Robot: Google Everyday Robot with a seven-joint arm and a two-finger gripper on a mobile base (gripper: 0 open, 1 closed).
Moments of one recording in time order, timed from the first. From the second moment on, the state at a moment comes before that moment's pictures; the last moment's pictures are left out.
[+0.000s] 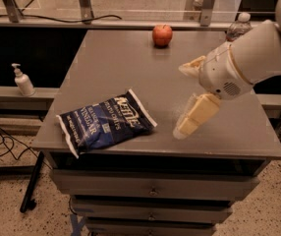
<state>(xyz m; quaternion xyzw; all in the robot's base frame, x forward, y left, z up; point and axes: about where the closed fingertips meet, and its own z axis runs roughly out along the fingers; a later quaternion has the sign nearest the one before) 0.481 -0.093 0.912 -0.61 0.71 0.14 0.31</state>
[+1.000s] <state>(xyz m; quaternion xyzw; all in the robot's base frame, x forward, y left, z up) 0.484 -0.056 0.896 -0.58 0.71 0.19 0.36</state>
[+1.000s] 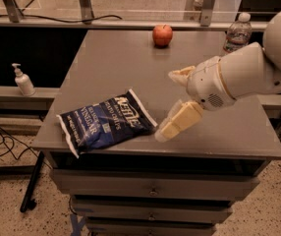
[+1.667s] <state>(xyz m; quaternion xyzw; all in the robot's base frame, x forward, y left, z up) 0.504 -0.010 0.870 -0.55 0.69 0.22 0.40</state>
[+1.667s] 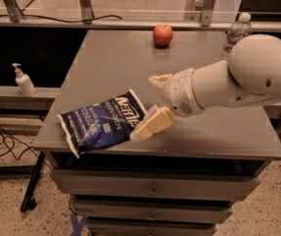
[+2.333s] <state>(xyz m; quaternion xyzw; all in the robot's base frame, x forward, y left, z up) 0.507 0.026 0.843 -0.57 0.68 0.25 0.38</state>
